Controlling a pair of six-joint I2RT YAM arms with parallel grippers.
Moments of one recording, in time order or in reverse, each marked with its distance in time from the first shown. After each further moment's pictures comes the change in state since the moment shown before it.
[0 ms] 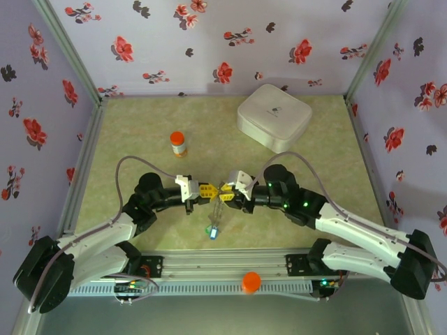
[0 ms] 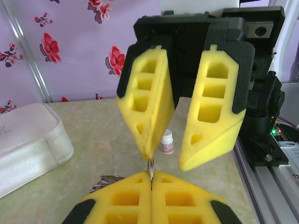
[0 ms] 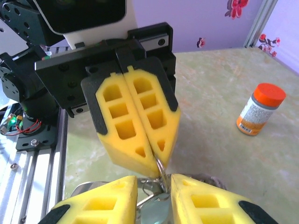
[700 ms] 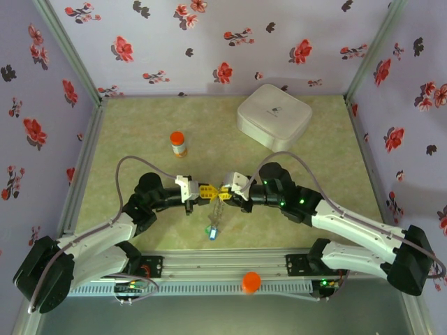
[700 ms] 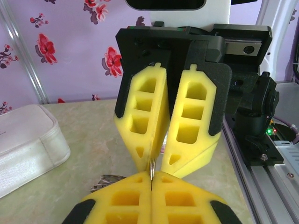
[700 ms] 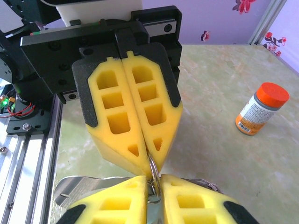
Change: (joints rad) left arm 0.000 0.000 0.000 0.000 0.018 0.000; right arm 0.000 0.043 0.020 -0.032 -0.006 -0.085
